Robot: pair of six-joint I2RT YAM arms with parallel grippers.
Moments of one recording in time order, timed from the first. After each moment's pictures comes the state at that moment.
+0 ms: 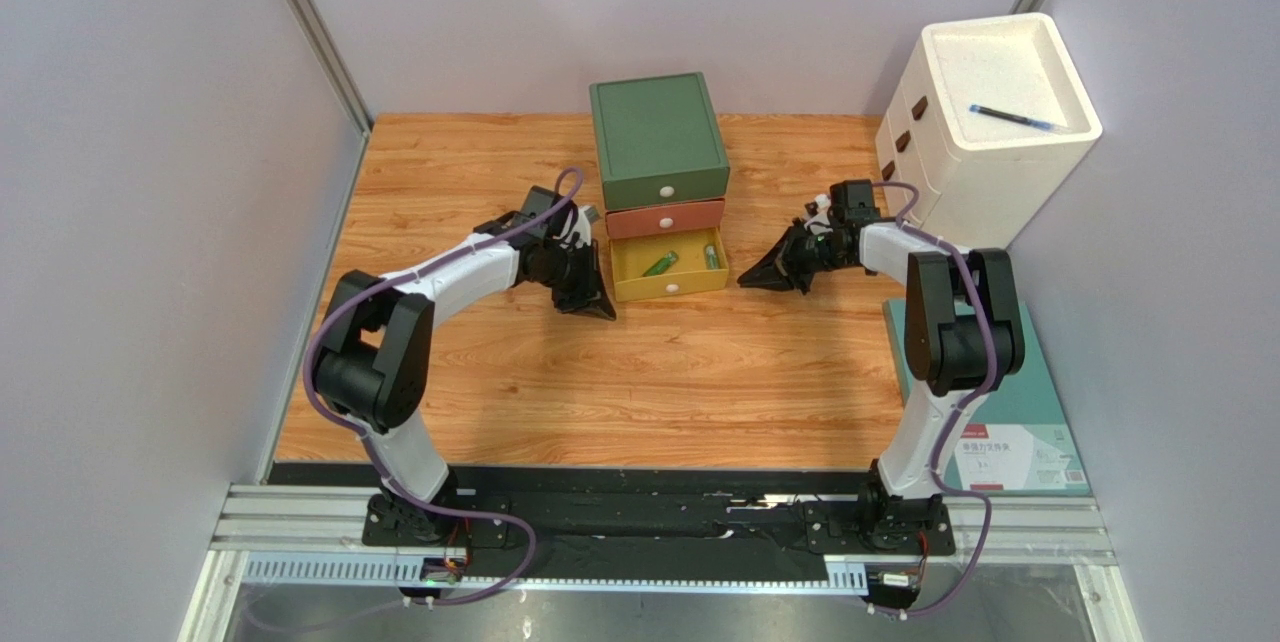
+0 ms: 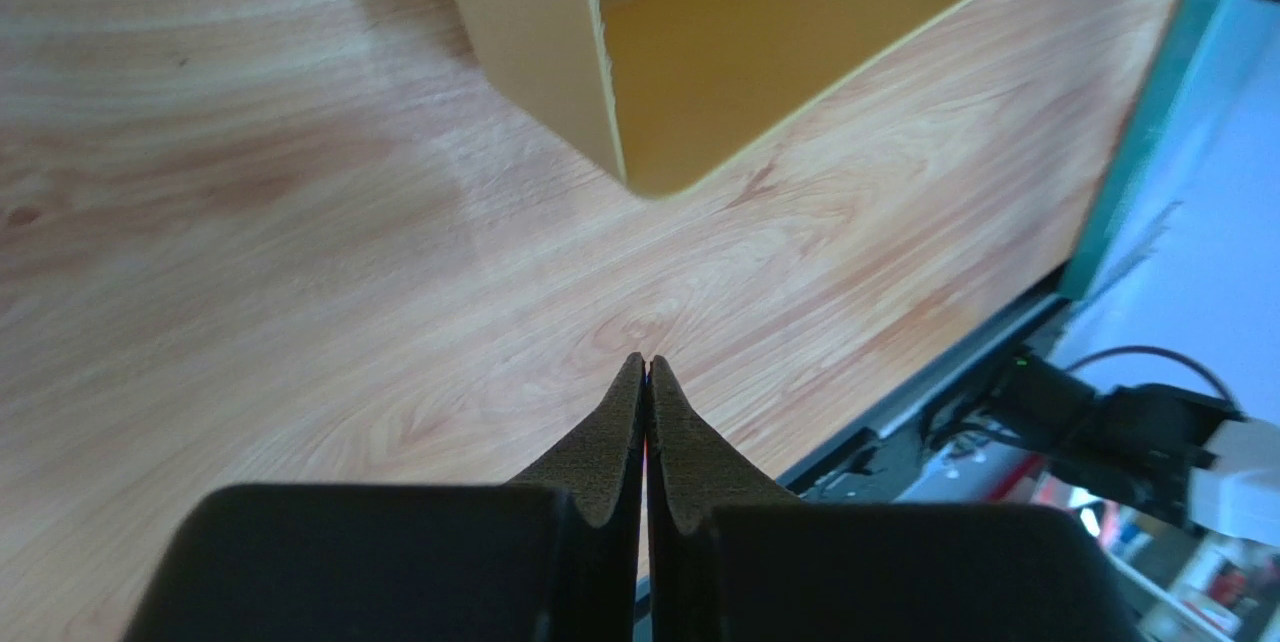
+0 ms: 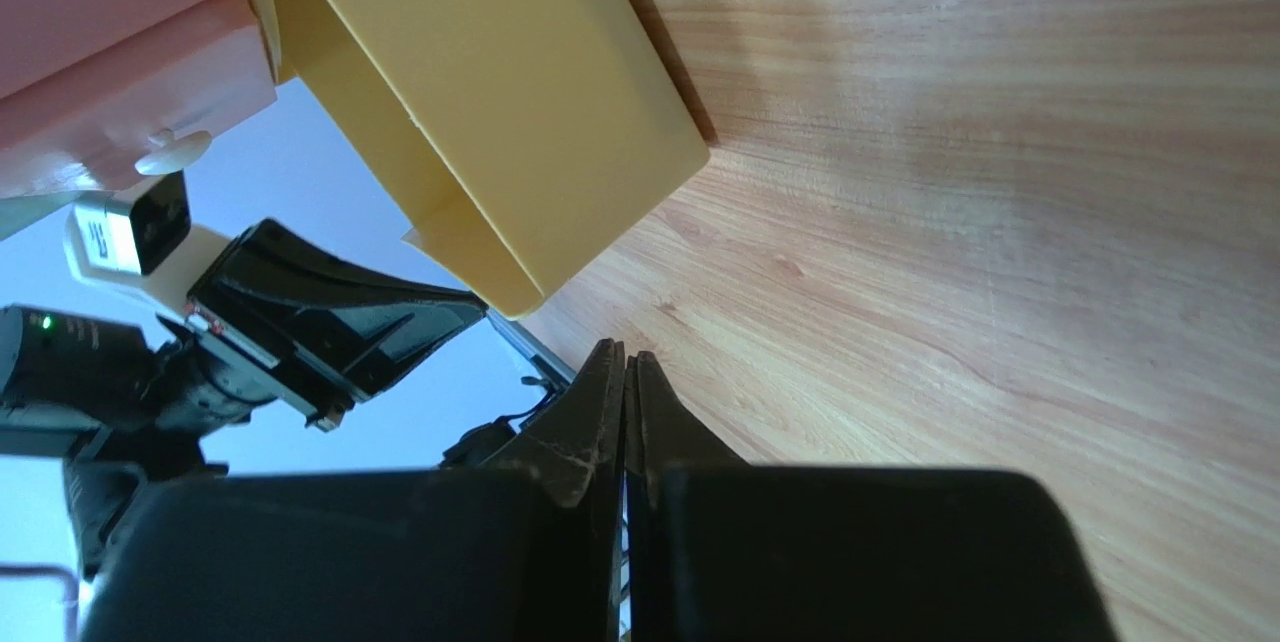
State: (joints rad) left arm -0.44 1.72 1.12 -0.47 0.46 -0.51; right arm 0.06 1.88 1.14 -0.36 -0.79 0.77
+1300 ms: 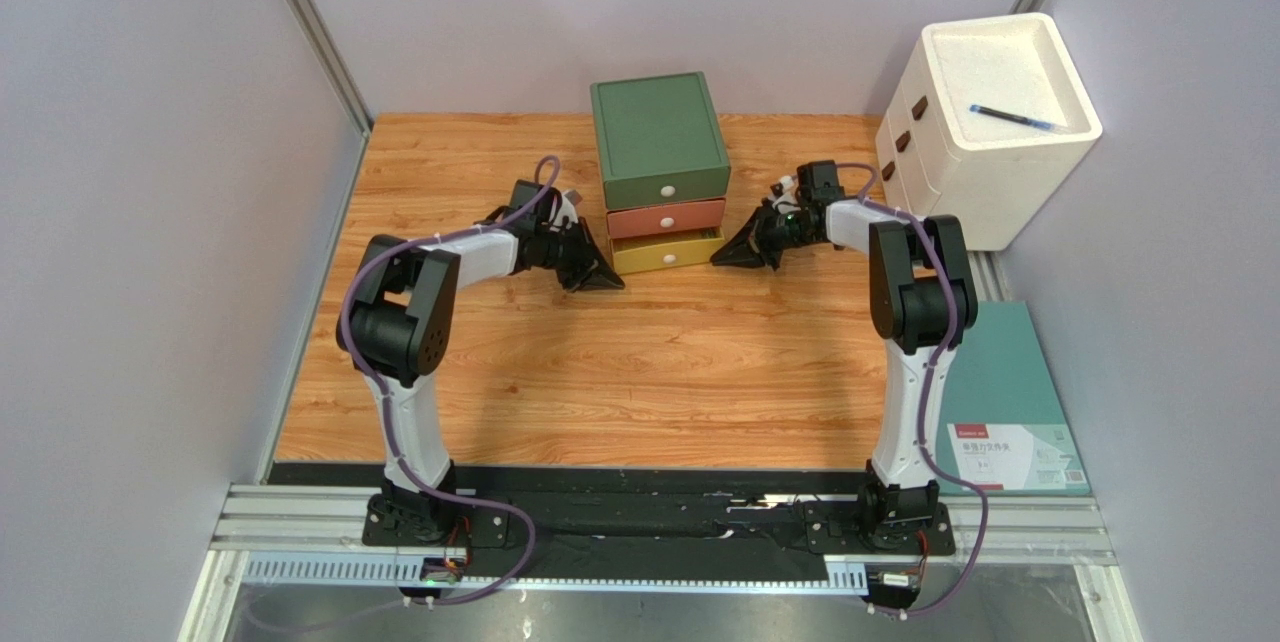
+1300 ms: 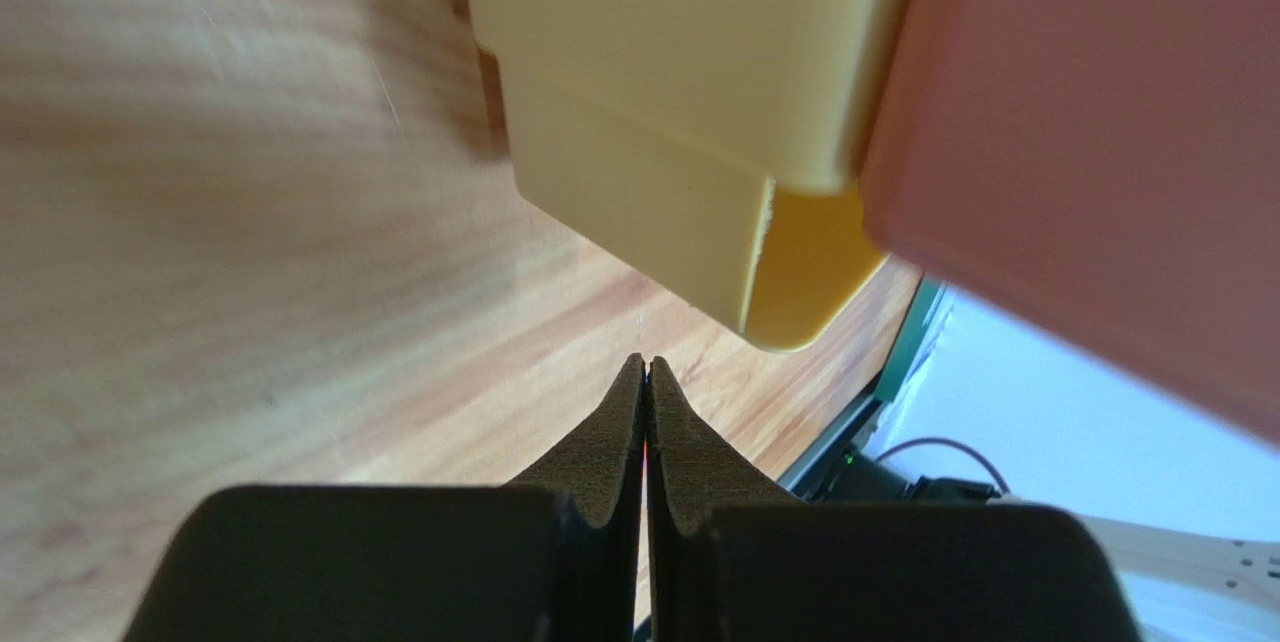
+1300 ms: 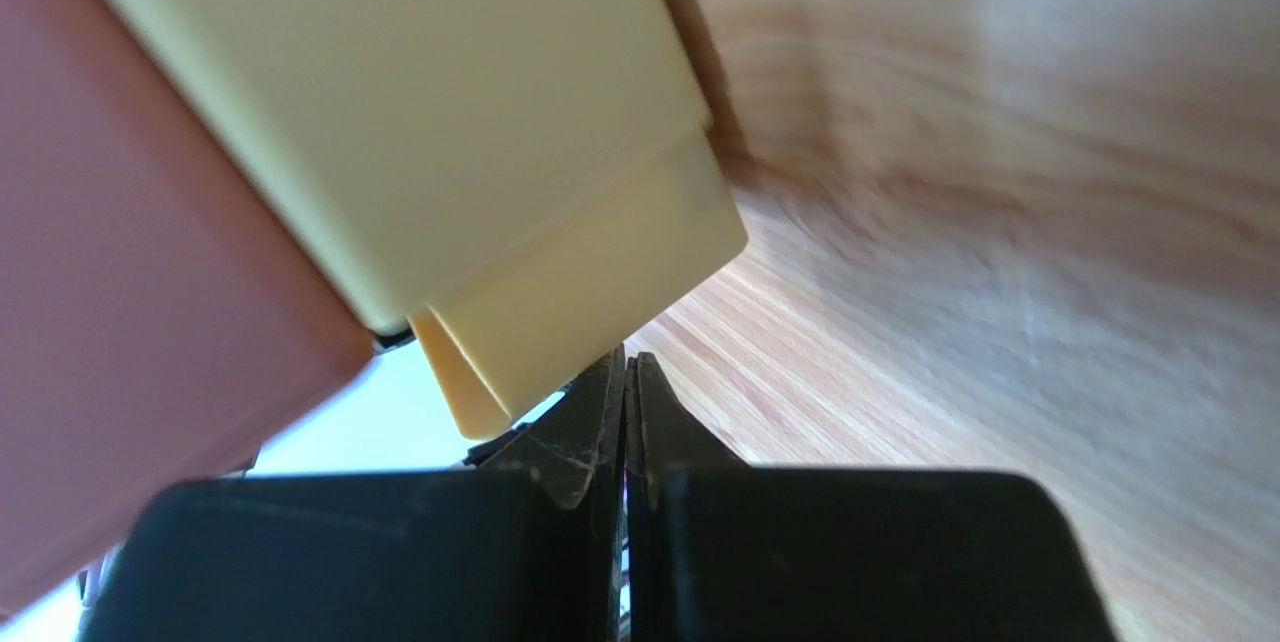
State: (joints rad) left arm -0.31 1.94 1.15 -0.13 0.65 -0.76; right arm 0.12 2.15 1.40 -0.31 -0.88 0.80
